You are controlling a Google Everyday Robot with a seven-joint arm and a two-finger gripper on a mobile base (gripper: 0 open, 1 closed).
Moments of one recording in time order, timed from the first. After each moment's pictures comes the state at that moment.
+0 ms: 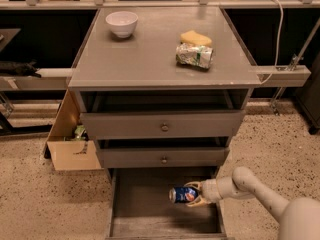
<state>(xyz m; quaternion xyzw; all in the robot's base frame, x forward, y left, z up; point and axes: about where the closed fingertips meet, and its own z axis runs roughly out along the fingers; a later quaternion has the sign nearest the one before) 0.535 -0.137 0.264 -0.67 0.56 0.30 0.38</state>
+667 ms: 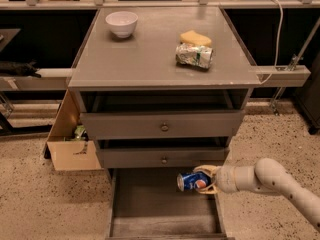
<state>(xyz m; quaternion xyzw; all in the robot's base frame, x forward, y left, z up) 0.530 -0.159 0.440 -0.74 0.47 0.12 0.46</state>
